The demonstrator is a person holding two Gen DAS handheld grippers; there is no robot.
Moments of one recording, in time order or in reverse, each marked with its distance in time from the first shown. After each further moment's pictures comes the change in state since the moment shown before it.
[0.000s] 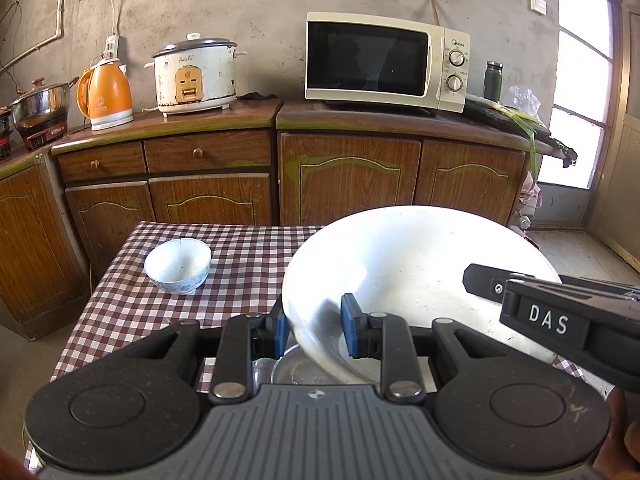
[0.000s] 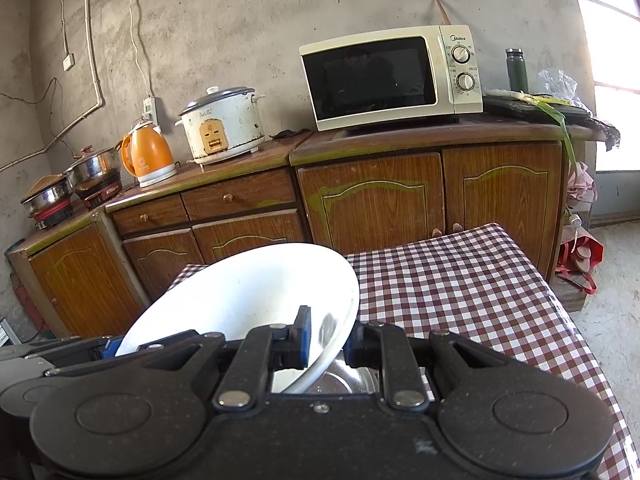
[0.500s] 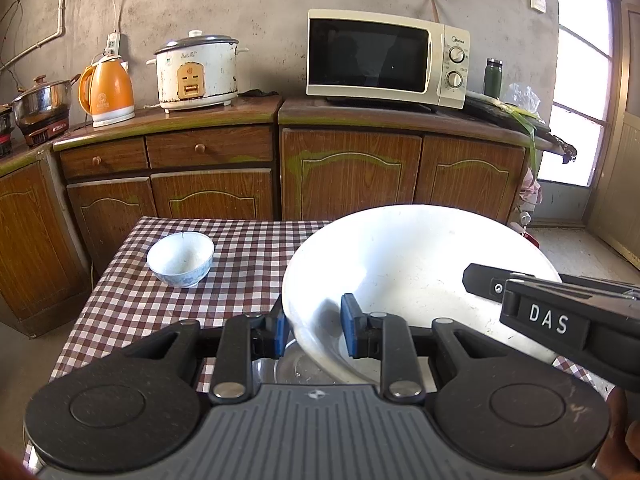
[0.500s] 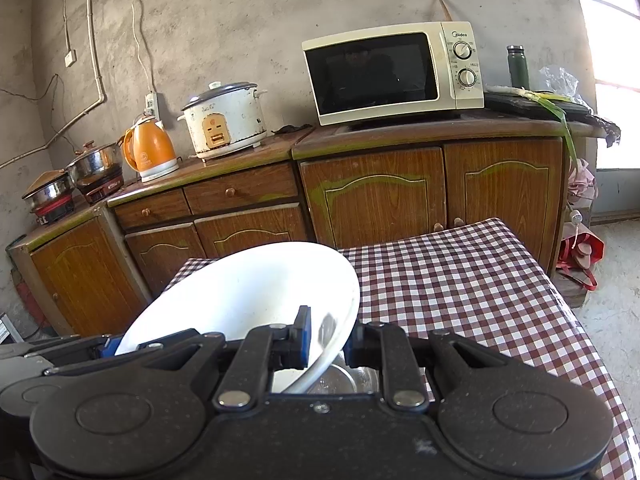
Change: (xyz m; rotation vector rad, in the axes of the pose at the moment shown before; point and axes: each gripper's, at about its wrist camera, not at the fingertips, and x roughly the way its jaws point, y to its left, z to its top) left arm -0.002 0.001 -0.008 0.001 0.006 0.003; right arm -0.002 0.003 -0.007 -0.007 0.007 0.001
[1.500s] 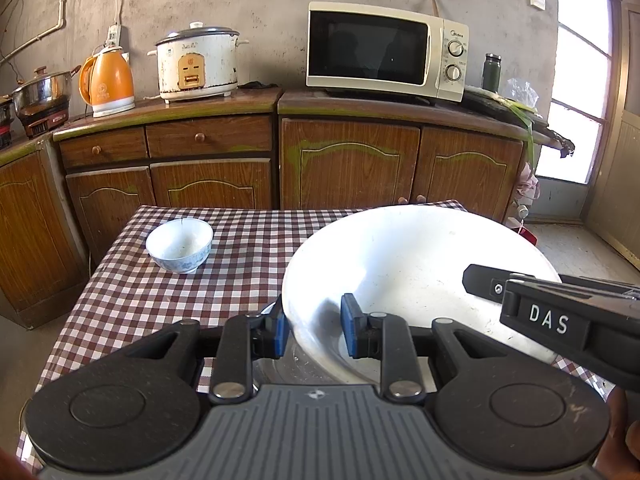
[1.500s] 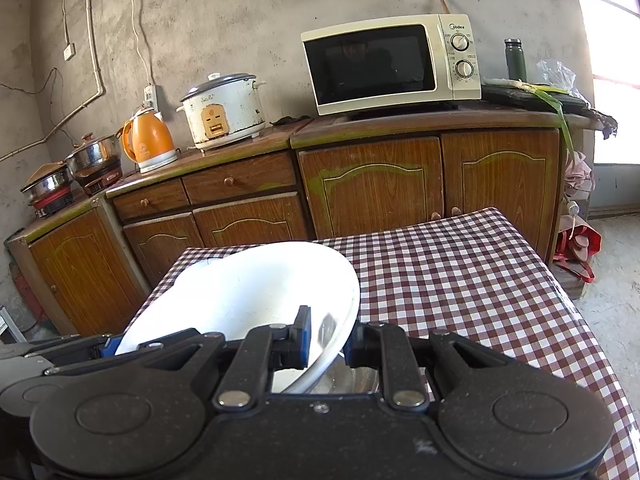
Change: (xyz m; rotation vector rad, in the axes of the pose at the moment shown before) left arm -0.001 0.001 -0.012 -0.014 0.014 -0.007; right arm -0.003 0.000 -0.014 -0.002 0.018 -0.007
